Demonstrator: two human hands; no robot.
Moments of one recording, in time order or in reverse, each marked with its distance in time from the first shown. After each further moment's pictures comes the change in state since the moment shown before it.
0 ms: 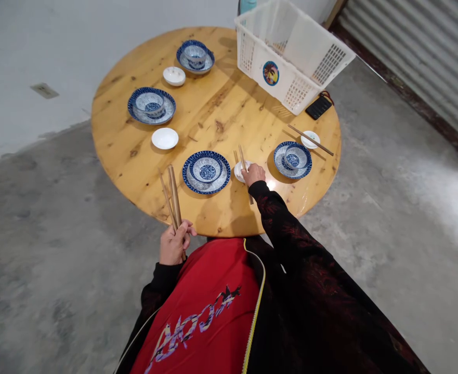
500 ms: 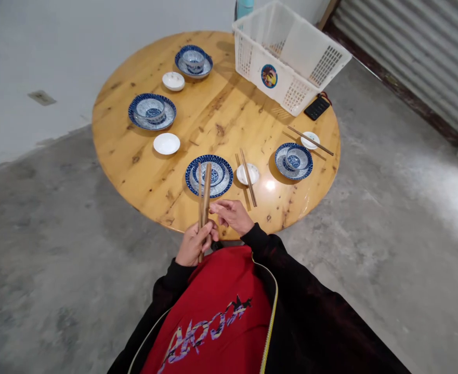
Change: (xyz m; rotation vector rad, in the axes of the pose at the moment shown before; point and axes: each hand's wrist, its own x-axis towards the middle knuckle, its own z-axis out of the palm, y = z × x) left_hand 0.003 0.021 0.028 -0.097 -0.404 -0.160; right_hand -0.155 -0.065 -0.030 1.293 -0.545 -0.122
